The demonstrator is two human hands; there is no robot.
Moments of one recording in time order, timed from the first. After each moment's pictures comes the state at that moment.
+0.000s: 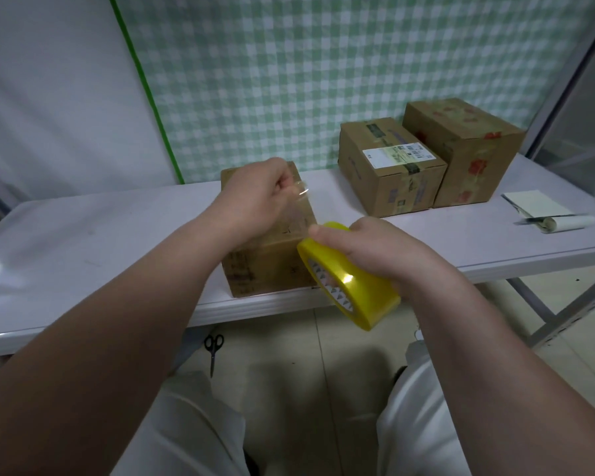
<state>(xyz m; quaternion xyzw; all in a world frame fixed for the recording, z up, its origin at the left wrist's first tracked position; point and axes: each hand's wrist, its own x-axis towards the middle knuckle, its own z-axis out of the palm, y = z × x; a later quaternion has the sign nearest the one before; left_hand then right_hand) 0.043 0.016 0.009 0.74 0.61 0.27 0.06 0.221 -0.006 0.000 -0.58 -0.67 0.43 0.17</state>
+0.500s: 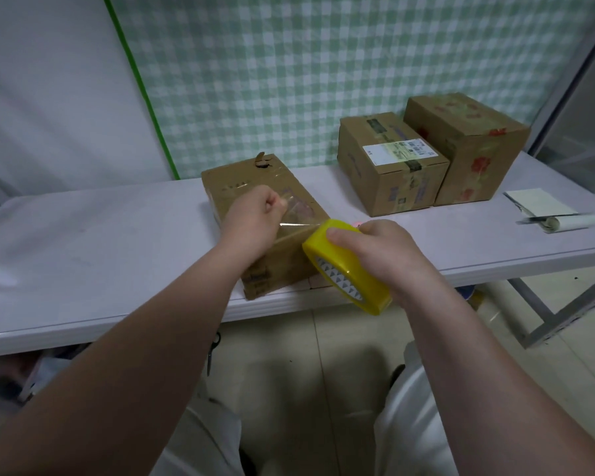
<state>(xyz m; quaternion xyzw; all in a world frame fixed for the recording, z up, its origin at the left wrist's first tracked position) 0.042 0.040 -0.049 0.61 0.70 0.35 0.14 0.219 0.001 -0.024 -0.62 -0.61 0.40 0.29</state>
